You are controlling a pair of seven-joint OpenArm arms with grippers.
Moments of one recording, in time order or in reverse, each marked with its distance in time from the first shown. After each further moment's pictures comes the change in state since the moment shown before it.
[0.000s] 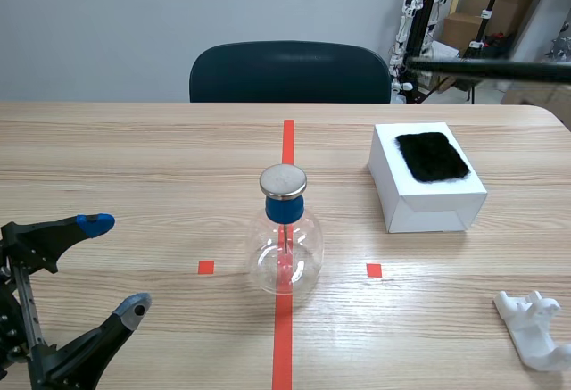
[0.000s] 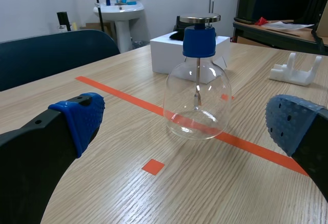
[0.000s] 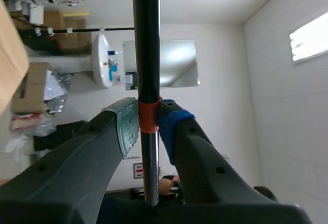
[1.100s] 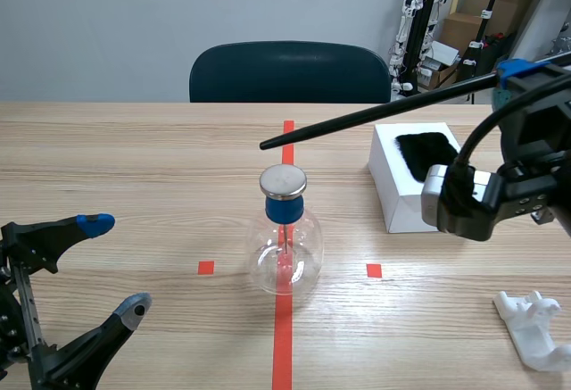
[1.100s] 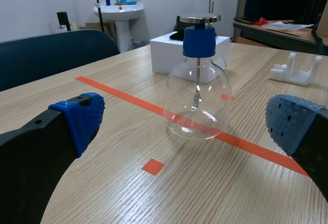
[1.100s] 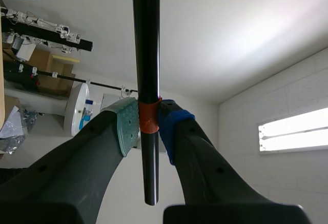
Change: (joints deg) left arm 0.0 0.0 0.0 0.0 0.0 0.0 0.0; right arm 27.1 8.3 -26.7 -9.8 -29.6 14.9 -13.4
